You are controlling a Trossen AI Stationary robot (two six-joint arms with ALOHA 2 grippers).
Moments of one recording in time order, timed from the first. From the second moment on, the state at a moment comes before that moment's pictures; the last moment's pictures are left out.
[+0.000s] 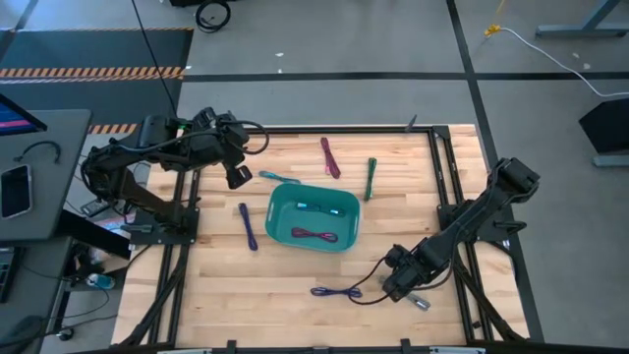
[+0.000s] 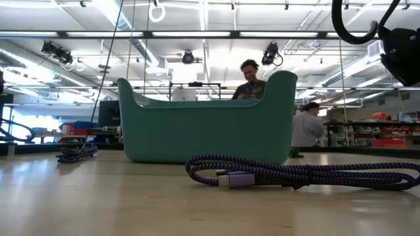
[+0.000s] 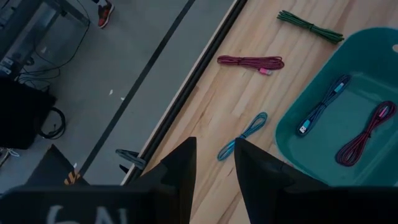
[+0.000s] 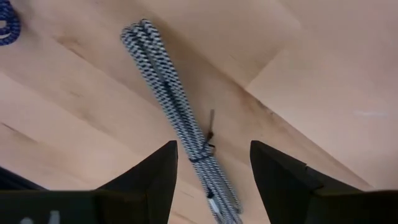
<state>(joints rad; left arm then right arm) 0.00 1.44 1.99 -1.57 -0.63 -0.30 0.68 1.57 0.88 -0.73 -0.15 1.66</state>
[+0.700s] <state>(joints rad) 0.00 1.44 1.99 -1.57 -0.63 -0.30 0.70 1.57 0.80 -0.52 -0.12 1.71</state>
